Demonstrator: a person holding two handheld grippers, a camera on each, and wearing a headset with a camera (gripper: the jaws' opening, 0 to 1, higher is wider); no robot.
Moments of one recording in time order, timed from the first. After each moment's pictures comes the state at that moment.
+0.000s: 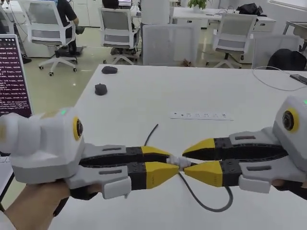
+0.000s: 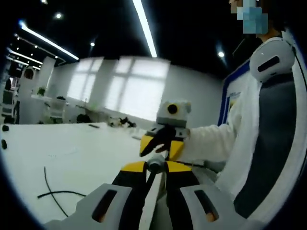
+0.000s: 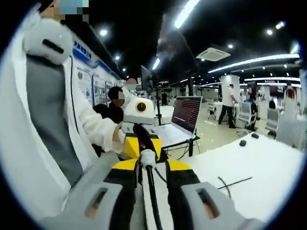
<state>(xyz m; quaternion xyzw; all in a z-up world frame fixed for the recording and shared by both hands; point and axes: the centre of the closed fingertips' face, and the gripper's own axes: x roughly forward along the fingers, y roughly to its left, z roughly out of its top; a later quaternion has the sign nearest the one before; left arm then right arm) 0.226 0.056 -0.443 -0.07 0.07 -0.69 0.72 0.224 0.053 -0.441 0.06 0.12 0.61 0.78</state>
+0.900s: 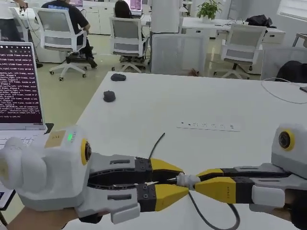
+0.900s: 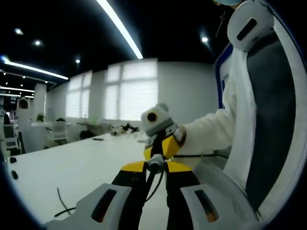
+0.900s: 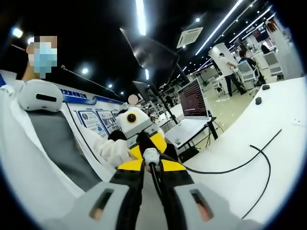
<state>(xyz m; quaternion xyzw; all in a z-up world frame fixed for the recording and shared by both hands) 0.221 0.059 -0.442 -0.03 0.02 -0.69 0.72 0.210 0.059 -0.447 0.18 0.18 0.63 0.73</state>
